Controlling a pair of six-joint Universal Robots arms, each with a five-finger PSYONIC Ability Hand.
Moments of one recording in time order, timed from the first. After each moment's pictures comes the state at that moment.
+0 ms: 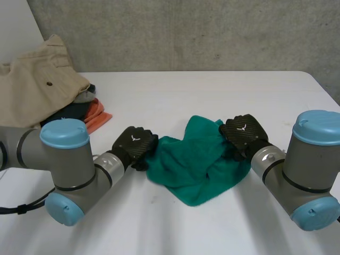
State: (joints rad) left arm 4.23 -2.19 -1.54 3.39 -1.33 3.47; right arm 1.98 -1.11 1.63 -0.25 1.42 2.68; left_hand 0.77 0.80 0.81 0.80 0.60; right_hand 1.04 1.15 1.18 1.19 0.96
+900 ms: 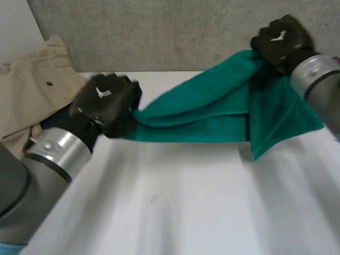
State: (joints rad) left arm 4.21 -1.61 -1.76 3.39 -1.40 3.35; right arm 1.87 -1.19 1.17 -0.06 1.34 2.37; left_hand 1.16 1.19 1.19 1.20 0.98; right_hand 1.03 1.15 1.19 1.20 0.96
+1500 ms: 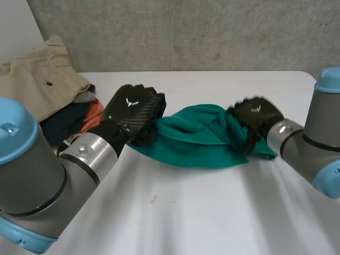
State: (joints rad) left arm 4.12 -1.74 -1.66 3.39 -1.41 3.35; right arm 1.91 -1.12 1.40 0.11 1.39 2.70; left_hand 1.16 1.20 1.19 1.20 0.98; right_hand 0.34 0.34 0.33 0.33 0.17
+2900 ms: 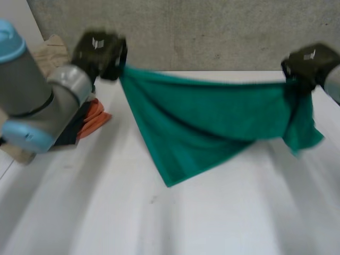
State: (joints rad) left arm 4.33 -2.03 -1.11 3.30 -1.37 3.44; right arm 1.68 -1.10 0.99 0.28 1.28 2.48; left_hand 1.16 1.20 1.19 1.20 0.99; right_hand 1.11 1.18 1.19 1.20 0.99
